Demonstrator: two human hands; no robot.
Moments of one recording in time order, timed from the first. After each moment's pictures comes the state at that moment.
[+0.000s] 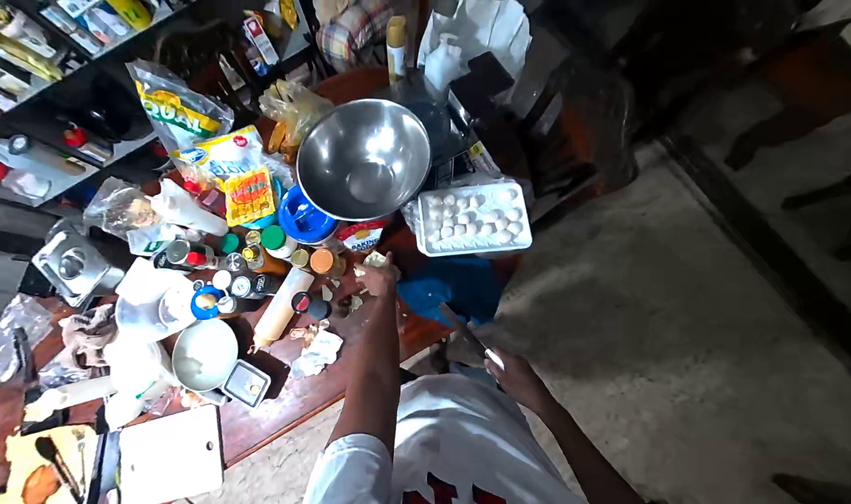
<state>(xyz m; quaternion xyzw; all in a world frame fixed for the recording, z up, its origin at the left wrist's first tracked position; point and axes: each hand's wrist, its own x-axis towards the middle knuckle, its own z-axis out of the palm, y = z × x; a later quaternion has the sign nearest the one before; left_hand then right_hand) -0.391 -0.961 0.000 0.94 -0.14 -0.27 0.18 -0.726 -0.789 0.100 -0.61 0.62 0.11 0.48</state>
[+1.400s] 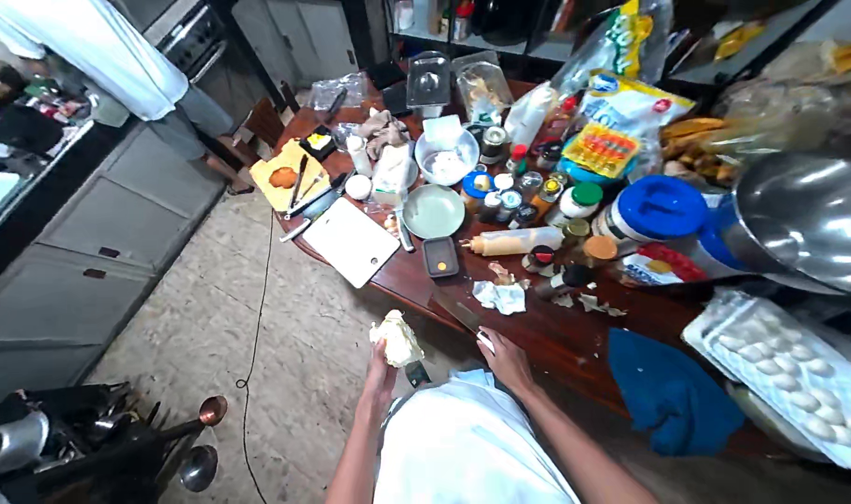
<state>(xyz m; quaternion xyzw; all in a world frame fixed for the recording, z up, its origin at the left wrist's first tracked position) -0.268 -0.325 0.113 0.48 0.20 -0.27 0.81 -0.376 -0.616 0.049 -0.93 0.19 0.06 0.31</state>
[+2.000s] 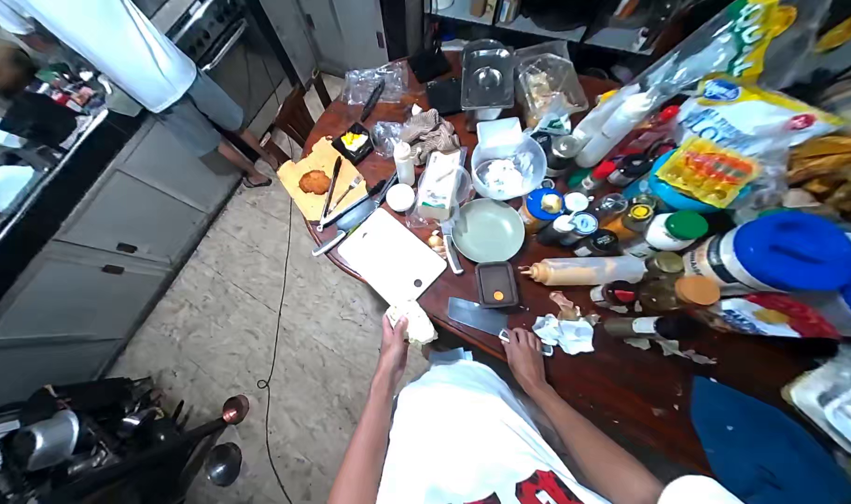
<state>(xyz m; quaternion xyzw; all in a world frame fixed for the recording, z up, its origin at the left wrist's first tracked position) -0.083 -0.287 0.110 0.57 0.17 -0.25 0.77 -0.237 -0.576 -0.026 -0.96 0.20 0.05 0.20</state>
